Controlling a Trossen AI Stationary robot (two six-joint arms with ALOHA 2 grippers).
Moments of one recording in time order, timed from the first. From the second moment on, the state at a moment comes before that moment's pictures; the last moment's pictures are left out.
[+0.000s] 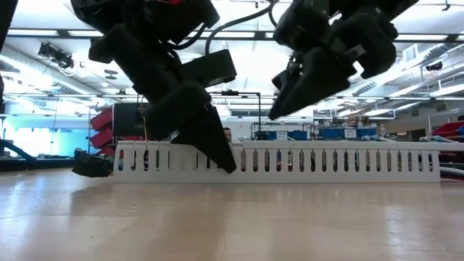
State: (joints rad) left arm -0.26 1.86 0.96 0.04 -0.34 -0.18; right arm 0.17 1.59 0.86 0.03 -0.06 -0.10
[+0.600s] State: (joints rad) left arm -0.26 1.86 0.96 0.03 -0.34 -0.18; right arm 0.15 1.58 0.86 -0.26 0.04 0.09
